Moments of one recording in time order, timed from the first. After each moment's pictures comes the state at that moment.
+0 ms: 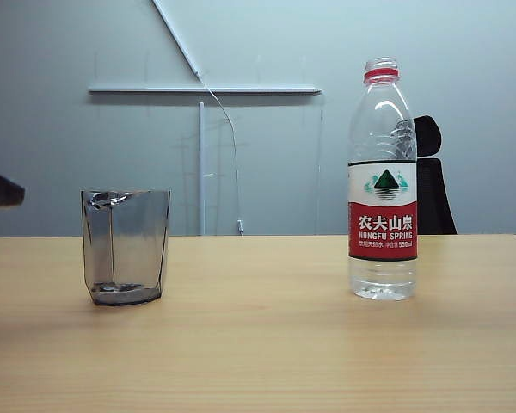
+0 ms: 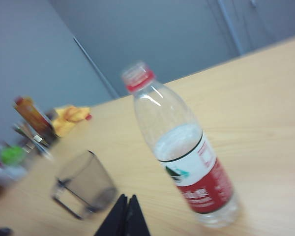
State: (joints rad) left arm -0.70 0.13 0.01 -0.08 0.00 0.03; right arm 0.08 0.03 0.19 -0.14 -0.42 0.46
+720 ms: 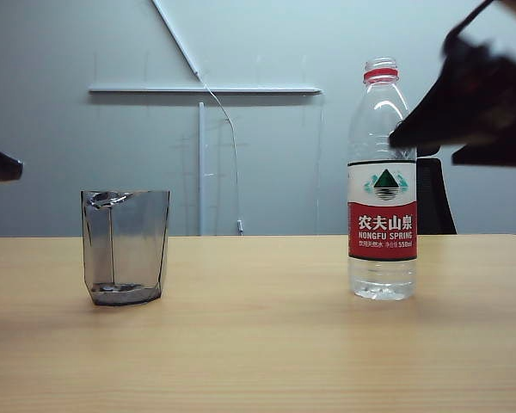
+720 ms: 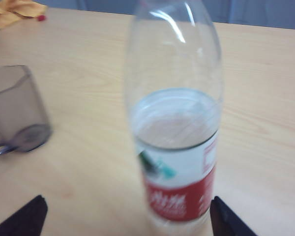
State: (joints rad) left arm -0.70 0.05 0.01 -0.09 0.00 0.03; right arm 0.42 0.86 0.23 0.42 -0.10 0.05
